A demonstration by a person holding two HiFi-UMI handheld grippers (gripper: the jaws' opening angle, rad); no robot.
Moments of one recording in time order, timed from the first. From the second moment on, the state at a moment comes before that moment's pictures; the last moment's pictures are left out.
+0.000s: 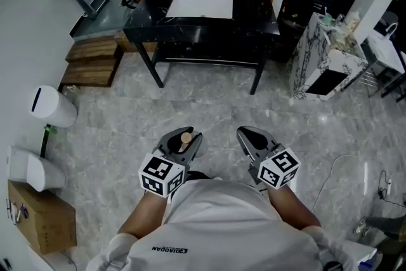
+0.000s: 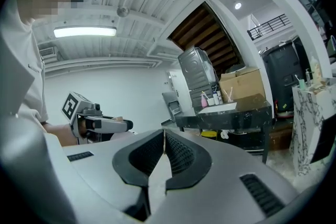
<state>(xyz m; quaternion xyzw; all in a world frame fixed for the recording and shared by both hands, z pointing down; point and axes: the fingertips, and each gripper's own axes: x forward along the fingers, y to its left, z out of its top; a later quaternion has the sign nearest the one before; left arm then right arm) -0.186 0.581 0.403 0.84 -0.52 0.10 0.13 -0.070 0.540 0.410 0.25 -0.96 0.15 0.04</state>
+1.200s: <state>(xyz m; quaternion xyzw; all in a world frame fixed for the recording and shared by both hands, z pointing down) -0.197 0.416 0.418 0.87 -0.45 0.11 0.14 -0.074 0.391 0.430 0.32 -0.93 0.18 0.05</state>
